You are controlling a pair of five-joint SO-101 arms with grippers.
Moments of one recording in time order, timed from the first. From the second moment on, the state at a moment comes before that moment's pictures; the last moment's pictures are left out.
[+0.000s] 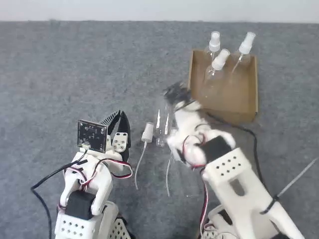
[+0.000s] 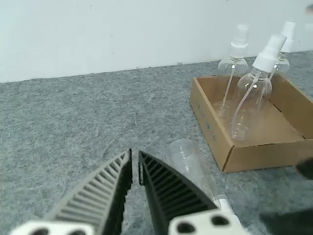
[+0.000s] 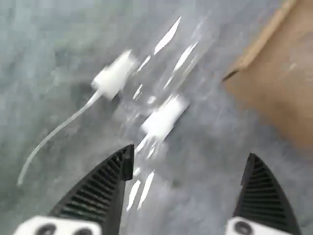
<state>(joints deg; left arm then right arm) 8.3 -98.0 83.8 47.8 6.5 -34.8 -39.5 48.3 61.8 -1.8</state>
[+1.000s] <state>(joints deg) 8.3 -98.0 85.8 45.9 6.5 -32.6 -17.8 57.2 57.8 -10.2</state>
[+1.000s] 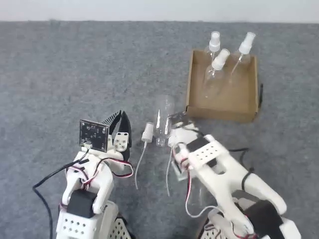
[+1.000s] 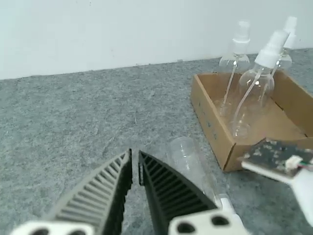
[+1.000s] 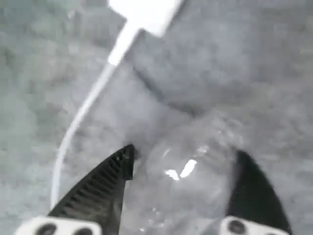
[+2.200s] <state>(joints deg) 8.3 -10.5 43.6 48.7 -5.5 38.2 -3.0 35.5 55.8 56.2</state>
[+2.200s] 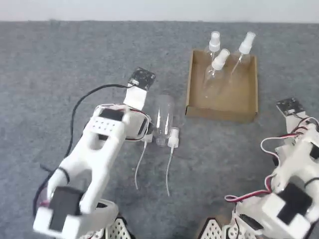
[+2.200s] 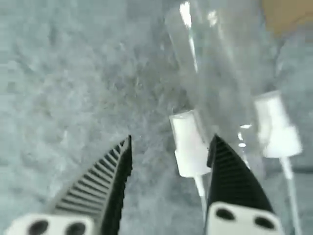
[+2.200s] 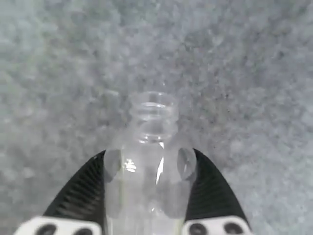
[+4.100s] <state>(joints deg) 3.1 -38.8 52.1 61.0 -6.0 35.5 0.2 21.4 67.3 50.1</state>
